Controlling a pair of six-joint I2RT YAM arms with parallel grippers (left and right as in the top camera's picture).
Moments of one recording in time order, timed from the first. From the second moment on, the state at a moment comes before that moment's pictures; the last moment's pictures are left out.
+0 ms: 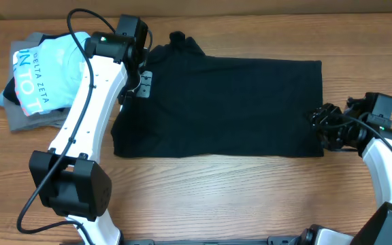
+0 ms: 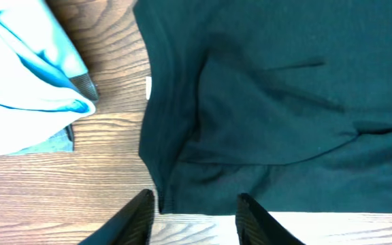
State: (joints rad) left arm -0.21 1.90 1.82 -1.34 -0.15 -0.11; right arm -0.36 1.43 0.87 -0.58 -0.52 0.58
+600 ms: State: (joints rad) left arm -0.18 1.90 1.82 -1.23 0.05 0.01; right arm -0.40 1.43 1.03 -0.85 -0.45 0.42
